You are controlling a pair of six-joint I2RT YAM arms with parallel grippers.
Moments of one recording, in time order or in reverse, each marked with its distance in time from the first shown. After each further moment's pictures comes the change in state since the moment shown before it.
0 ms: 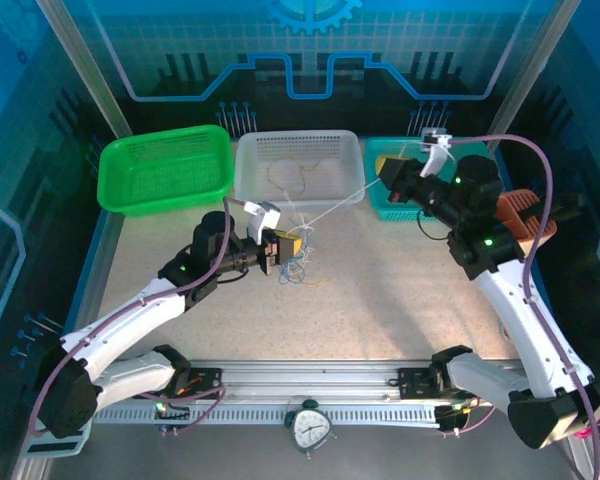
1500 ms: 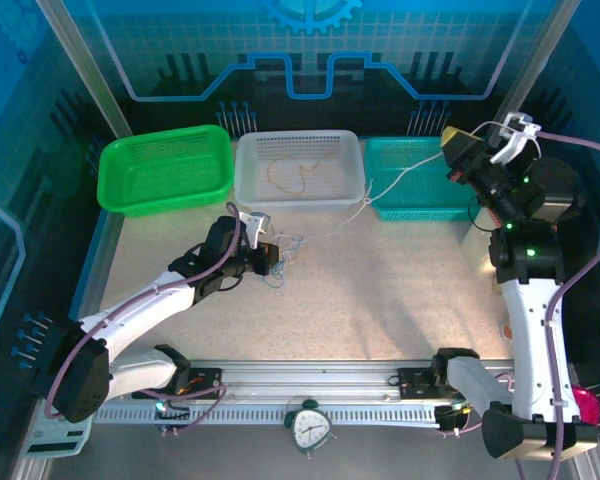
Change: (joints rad) left arm 0.037 0.103 -0.027 -0.206 -0.267 -0.074; right arm -0.318 -0.067 0.067 0.055 -0.145 0.151
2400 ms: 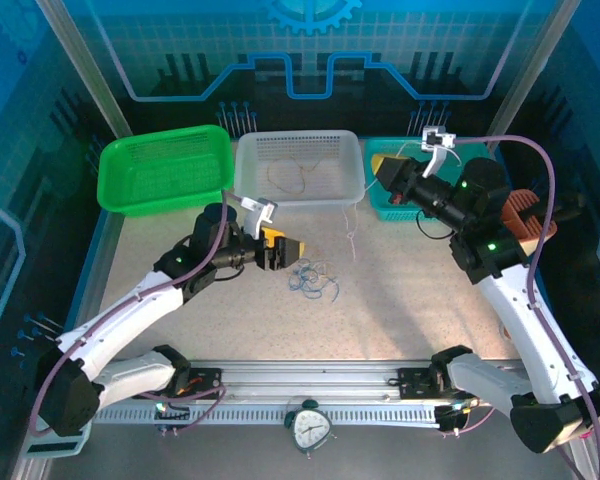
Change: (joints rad) left arm -0.033 -0.087 0.131 -0.014 0.230 0.027; right arm 0.365 0.056 -0.063 0.016 0.045 -0.072
